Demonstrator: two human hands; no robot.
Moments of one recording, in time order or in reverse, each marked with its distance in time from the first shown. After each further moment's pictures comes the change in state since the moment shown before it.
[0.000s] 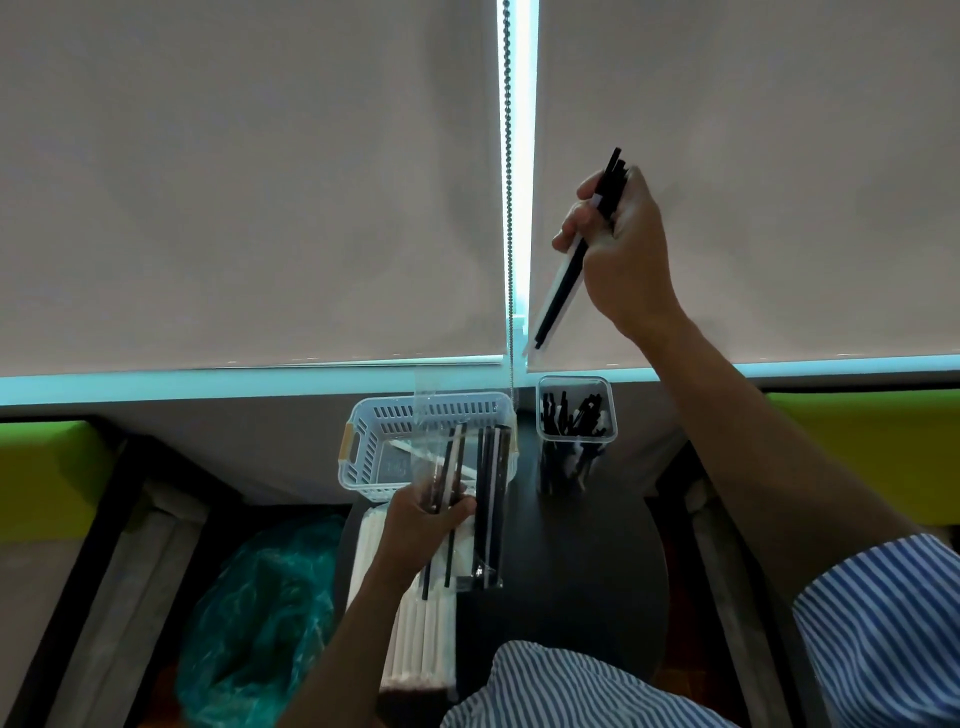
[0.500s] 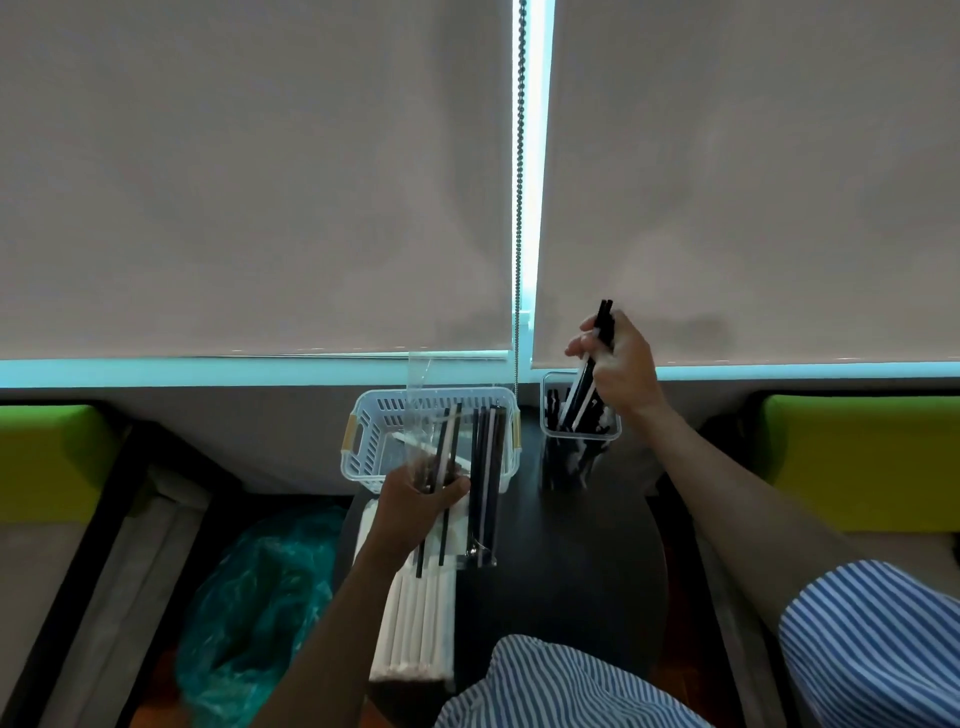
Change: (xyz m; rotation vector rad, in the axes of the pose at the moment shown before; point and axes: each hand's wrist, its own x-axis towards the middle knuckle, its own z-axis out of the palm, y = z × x) left_hand 0.008 0.008 -0.010 -0.035 -0.014 0.041; right_hand -0.079 0.112 -0.017 -0.200 -0.110 0.350
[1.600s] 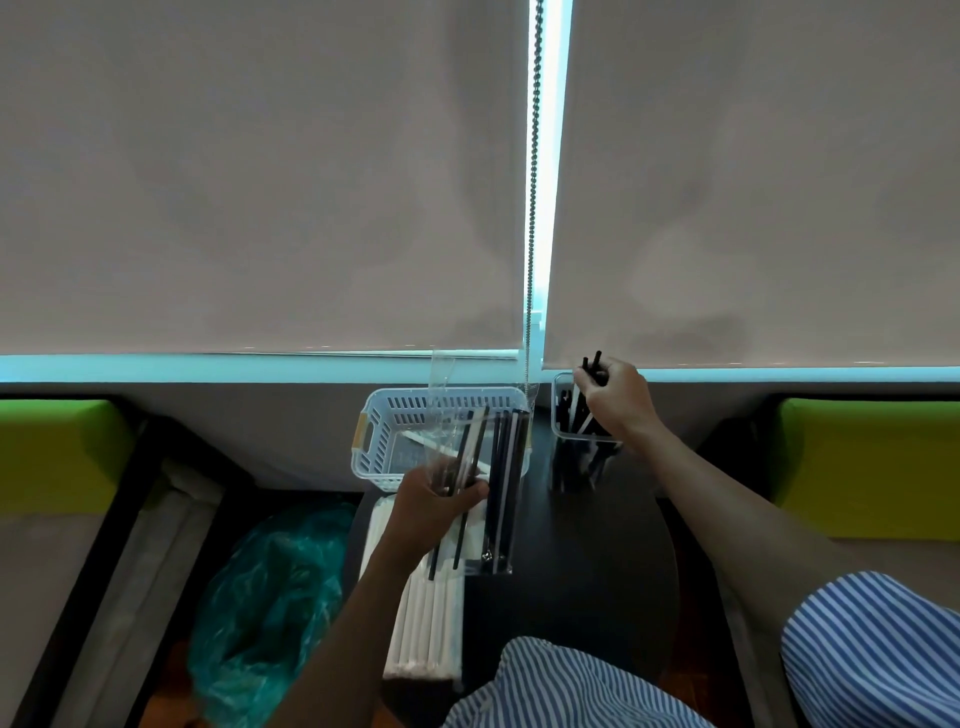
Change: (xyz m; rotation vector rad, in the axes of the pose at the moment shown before) left_hand -0.005 0.007 0.004 0.012 -0.074 0.028; right_hand -0.010 0.028 0.018 -0.246 -0.073 0.216
